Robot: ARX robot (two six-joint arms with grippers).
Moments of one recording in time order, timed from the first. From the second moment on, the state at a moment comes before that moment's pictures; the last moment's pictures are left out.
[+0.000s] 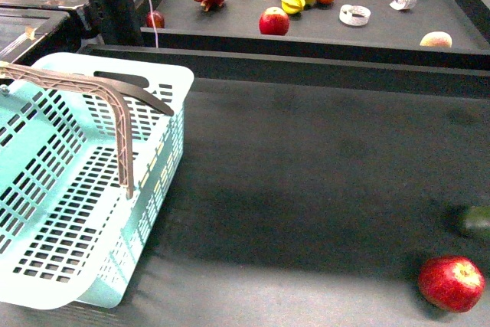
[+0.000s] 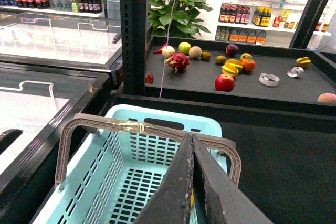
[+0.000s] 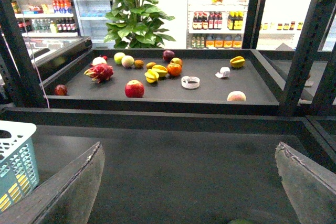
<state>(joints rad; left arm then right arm) 0.00 0.27 0.02 0.27 0.00 -0.01 0.00 0.00 0.01 0.00 0.00 0.00</state>
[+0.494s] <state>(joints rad) 0.00 0.01 0.02 0.00 0.00 -0.01 0.00 0.00 0.01 0.00 0.00 0.00</state>
